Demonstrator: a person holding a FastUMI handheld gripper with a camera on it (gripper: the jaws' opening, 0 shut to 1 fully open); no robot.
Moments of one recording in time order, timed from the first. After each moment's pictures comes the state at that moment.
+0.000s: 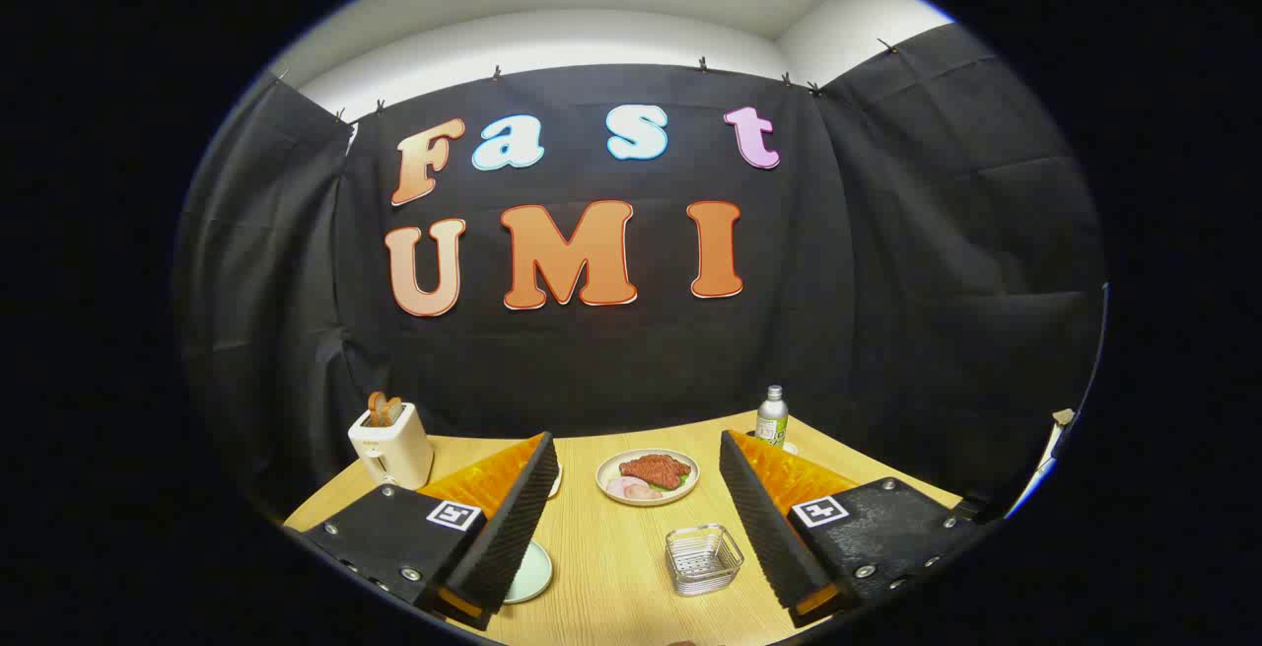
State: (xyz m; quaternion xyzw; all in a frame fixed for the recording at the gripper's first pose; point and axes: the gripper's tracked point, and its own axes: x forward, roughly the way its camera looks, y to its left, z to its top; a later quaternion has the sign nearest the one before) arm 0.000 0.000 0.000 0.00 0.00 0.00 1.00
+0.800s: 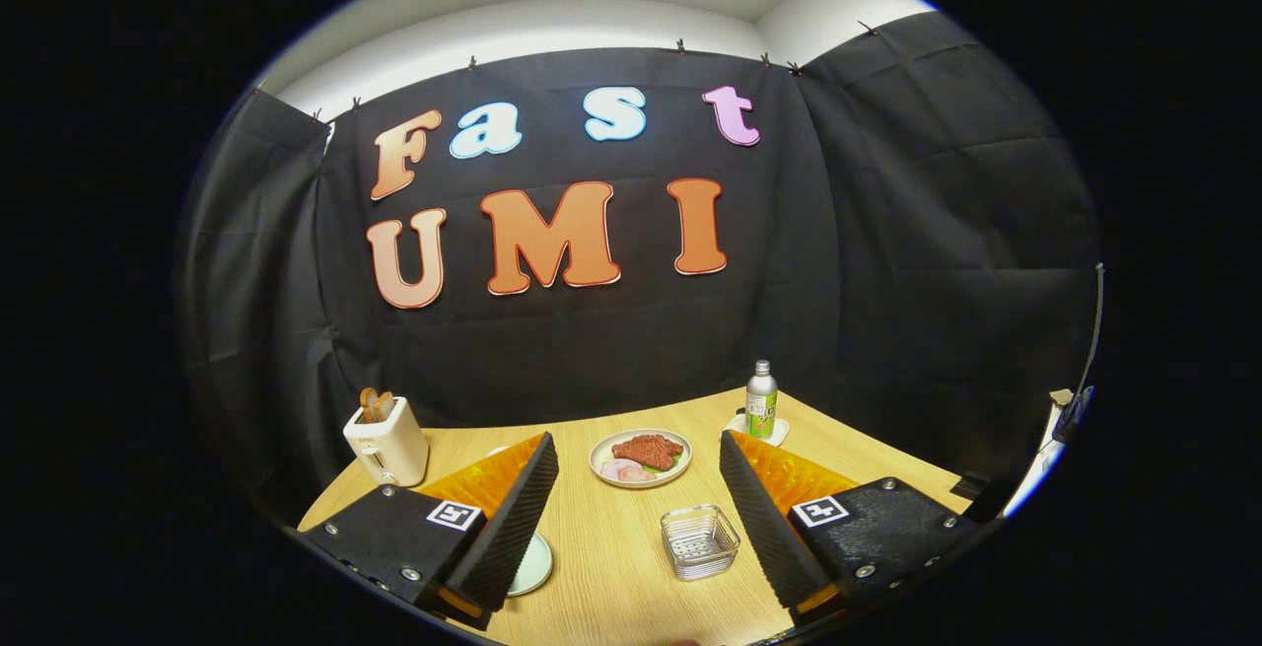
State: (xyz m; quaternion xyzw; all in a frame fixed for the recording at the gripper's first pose) arm -0.005 -0.013 -0.012 0.02 0.03 -0.03 1.00
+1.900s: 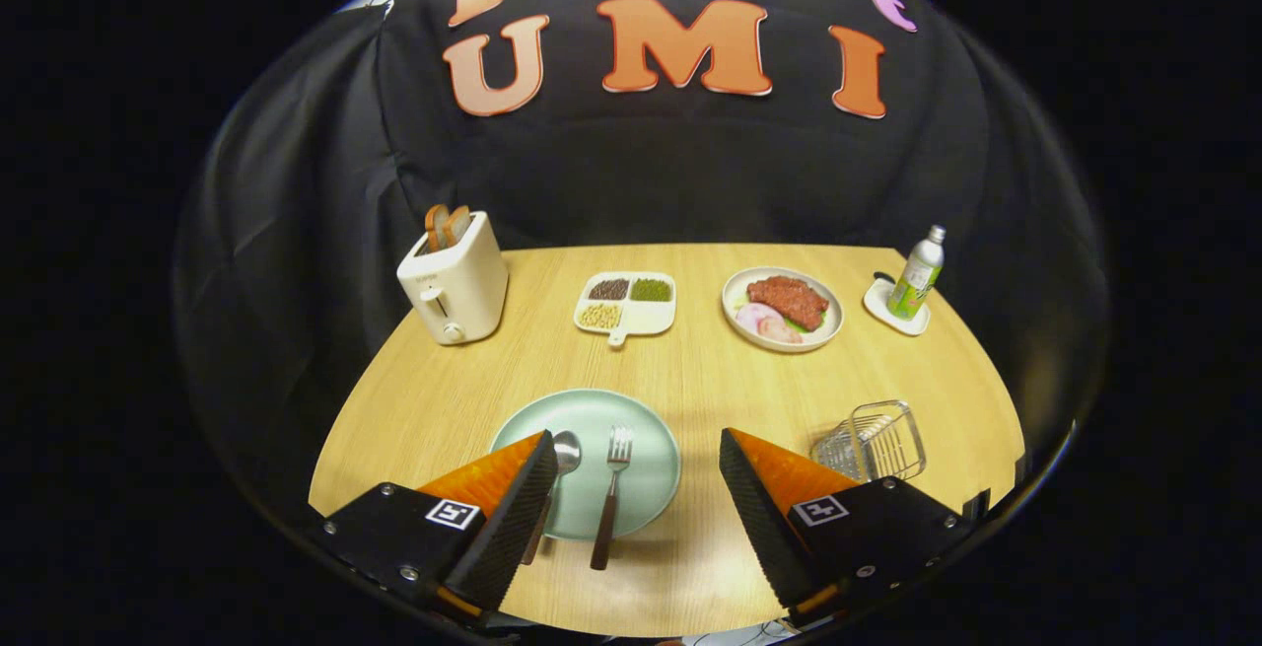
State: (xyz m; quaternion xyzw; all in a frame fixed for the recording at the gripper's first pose) arm 0.036 0.159 -0.173 -0.05 0.35 0.11 0.93
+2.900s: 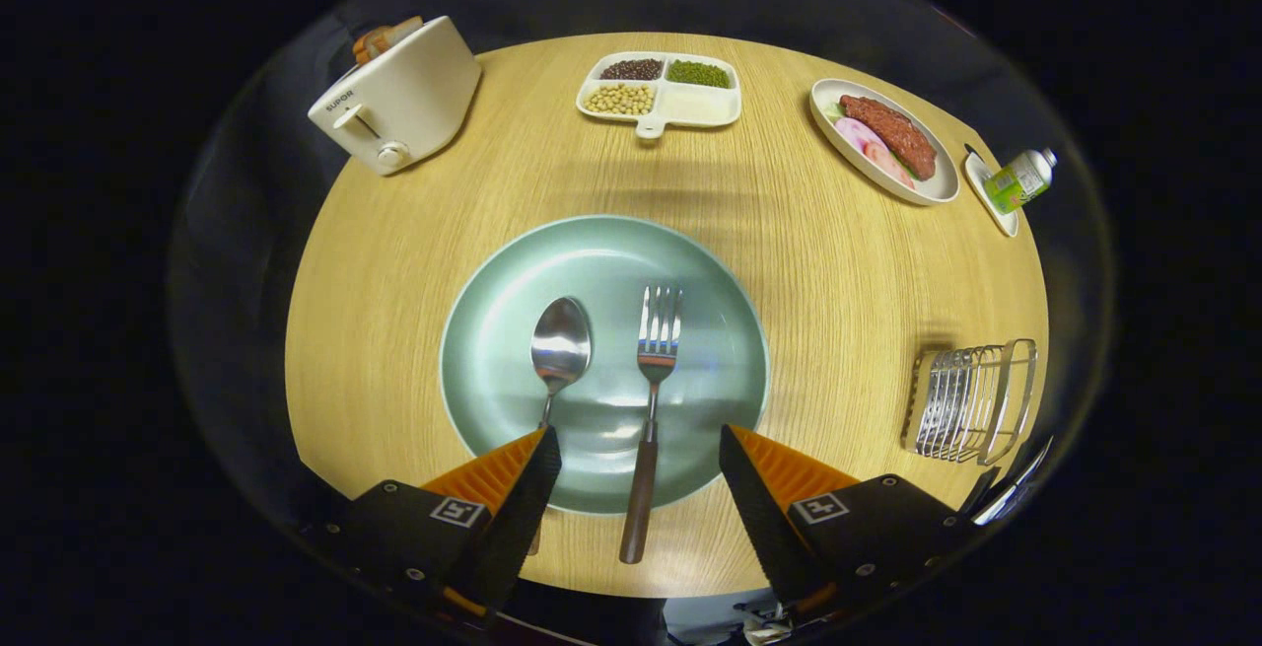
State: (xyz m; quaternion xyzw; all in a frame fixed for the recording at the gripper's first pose) arm 0.030 0.171 -0.299 -0.11 0.61 0.09 0.78
